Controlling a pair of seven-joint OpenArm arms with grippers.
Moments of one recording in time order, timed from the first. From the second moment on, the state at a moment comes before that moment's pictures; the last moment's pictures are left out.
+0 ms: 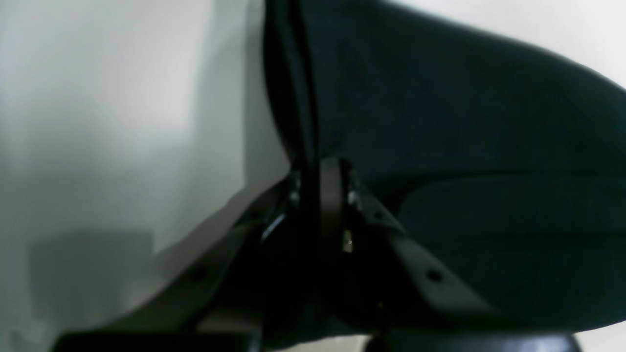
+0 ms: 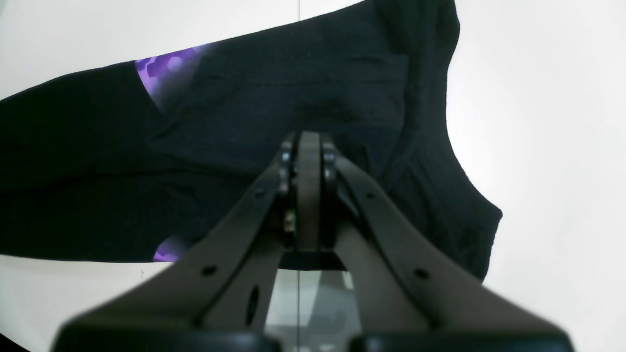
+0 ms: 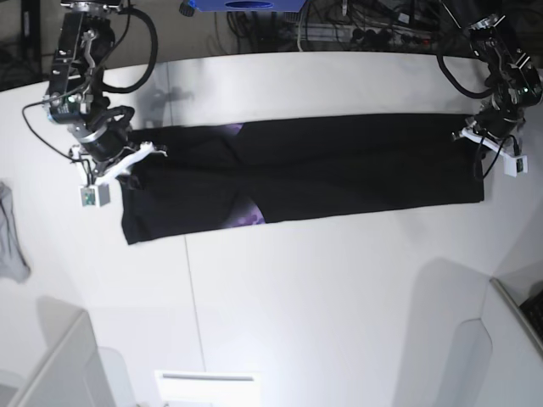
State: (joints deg) left arm 13.0 -15.5 -41.0 87.9 -31.1 -27.6 49.5; right arm -15.1 9.1 12.6 111.1 26.1 8.9 -52.3
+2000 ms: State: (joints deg) left arm 14.4 -10.1 2.9 109.1 -31.8 -7.4 49.7; right arm -16.2 9.1 12.9 111.1 26.1 8.9 -52.4
